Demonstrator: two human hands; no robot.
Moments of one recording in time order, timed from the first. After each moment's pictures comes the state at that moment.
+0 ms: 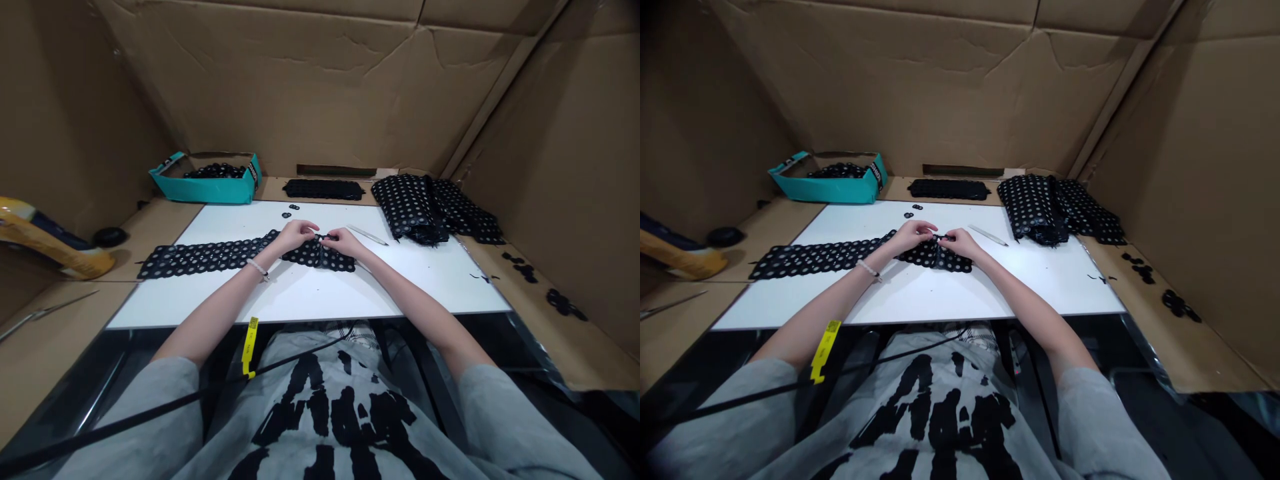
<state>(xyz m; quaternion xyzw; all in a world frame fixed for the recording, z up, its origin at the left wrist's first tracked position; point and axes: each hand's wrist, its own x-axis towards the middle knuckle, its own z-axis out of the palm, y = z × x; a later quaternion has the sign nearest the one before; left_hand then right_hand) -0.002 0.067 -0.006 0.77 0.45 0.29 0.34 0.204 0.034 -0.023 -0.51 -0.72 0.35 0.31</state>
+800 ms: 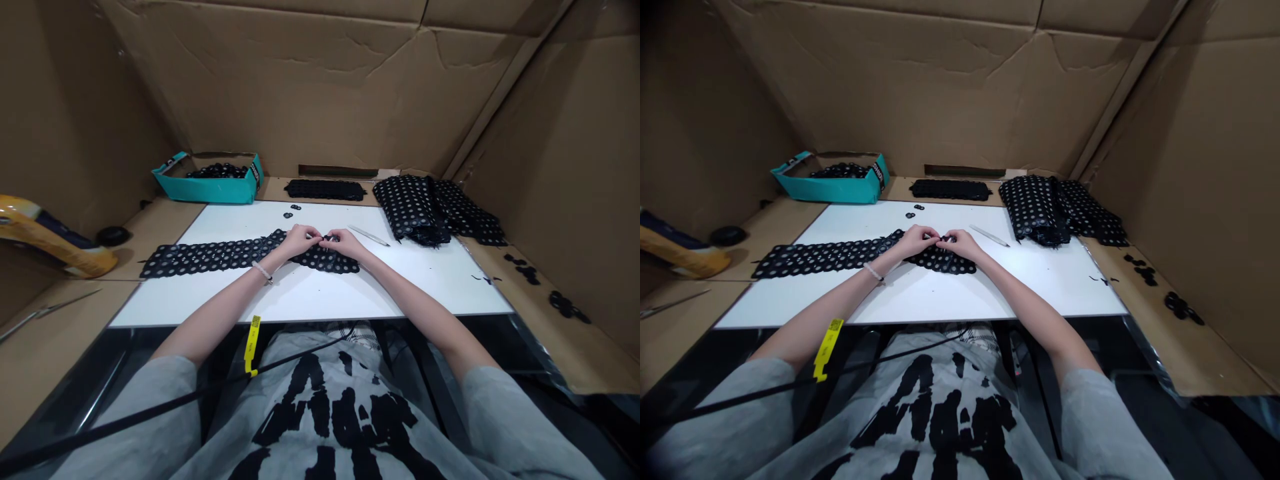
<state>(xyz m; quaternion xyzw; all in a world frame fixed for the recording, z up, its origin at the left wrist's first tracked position) 0.008 0.060 -0.016 0.80 0.48 0.26 0.26 0.203 0.035 -0.028 -0.50 -0.72 0.35 0.34</state>
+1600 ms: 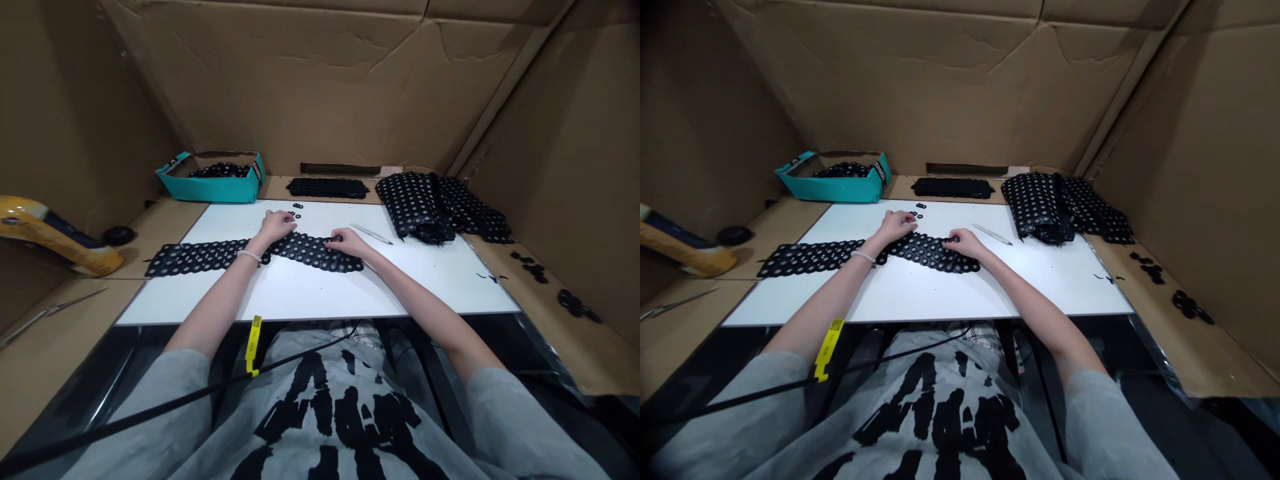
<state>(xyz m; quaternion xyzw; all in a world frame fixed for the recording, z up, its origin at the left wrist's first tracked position) -0.065 0.117 -0.029 0.78 0.56 0.25 0.12 0.209 0.038 -0.029 -0.49 -0.74 0.35 0.30</state>
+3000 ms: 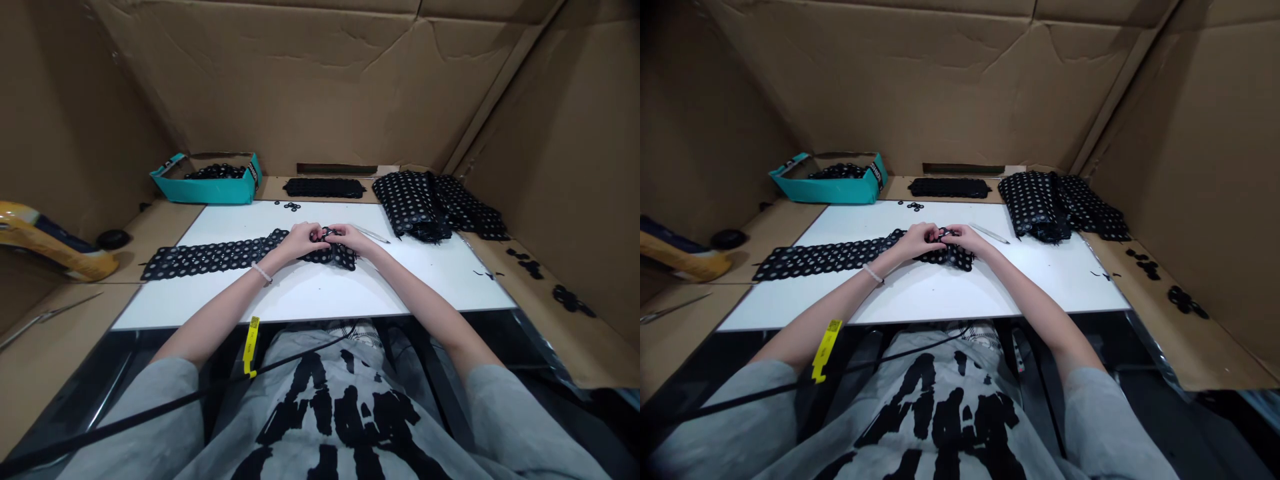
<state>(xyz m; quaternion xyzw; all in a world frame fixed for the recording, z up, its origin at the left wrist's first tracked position) 0.010 0.042 0.002 0.86 0.40 0.25 0.20 0.214 0.031 -0.012 -0.39 -0.66 0.53 0.37</state>
